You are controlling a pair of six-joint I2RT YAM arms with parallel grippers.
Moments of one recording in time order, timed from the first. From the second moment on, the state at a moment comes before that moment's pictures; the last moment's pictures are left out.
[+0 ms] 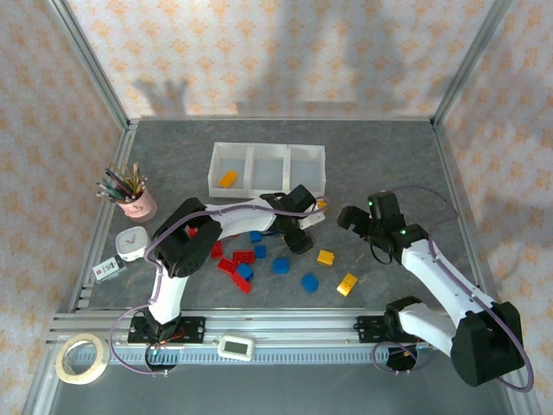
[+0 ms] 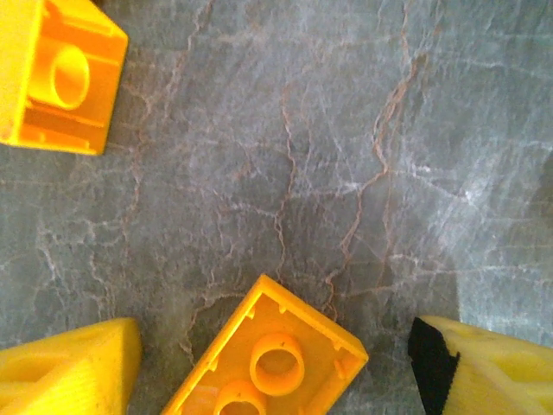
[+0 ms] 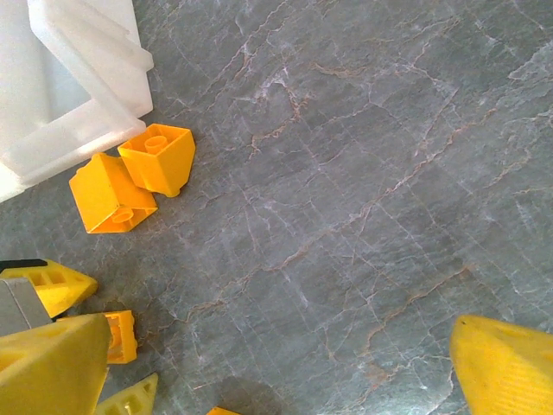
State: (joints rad) left arm -0.80 2.02 1.36 -0.53 0.08 0.19; right arm 0.30 1.02 0.62 -0.51 -0.02 0.72
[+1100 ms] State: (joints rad) left arm -0.81 1.94 1.25 -0.48 0.08 0.06; right arm 0.30 1.05 0.62 -0.49 -0.03 0.71
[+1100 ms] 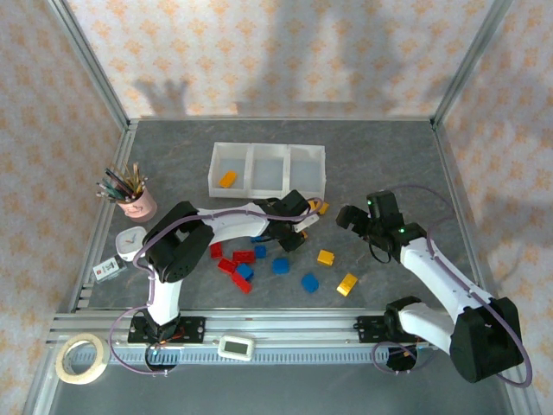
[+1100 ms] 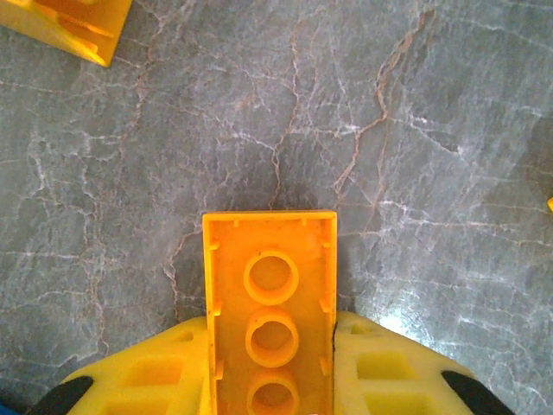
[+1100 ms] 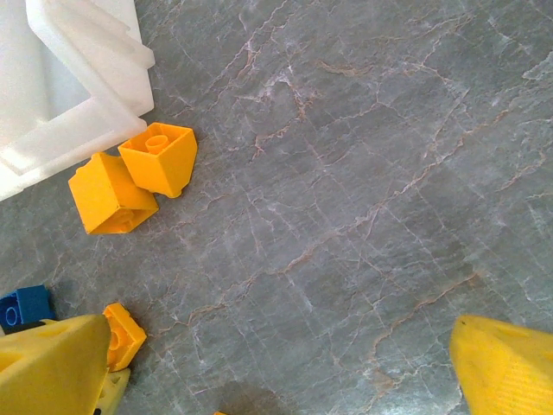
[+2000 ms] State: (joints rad) left arm -0.54 1.40 1.12 -0.36 -0.09 -0.27; right arm 0.34 1.23 0.90 -0.48 -0.08 0.63
